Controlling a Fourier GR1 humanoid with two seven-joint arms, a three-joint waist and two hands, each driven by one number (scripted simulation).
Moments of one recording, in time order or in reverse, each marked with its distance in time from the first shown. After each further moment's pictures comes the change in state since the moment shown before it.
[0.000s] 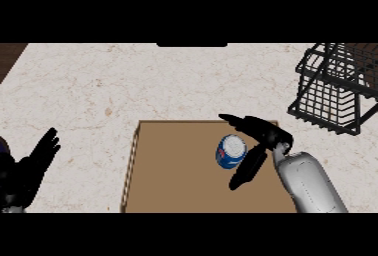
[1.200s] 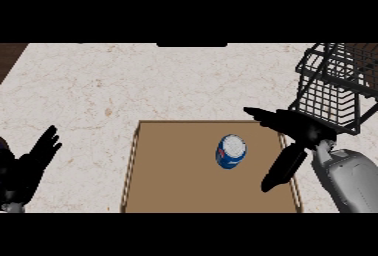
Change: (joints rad) left arm -0.021 0.091 -0.096 0.046 0.102 0.066 -0.023; right arm 0.002 -0.244 0.017 -0.168 -0.274 -0.022 0.112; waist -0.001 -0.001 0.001
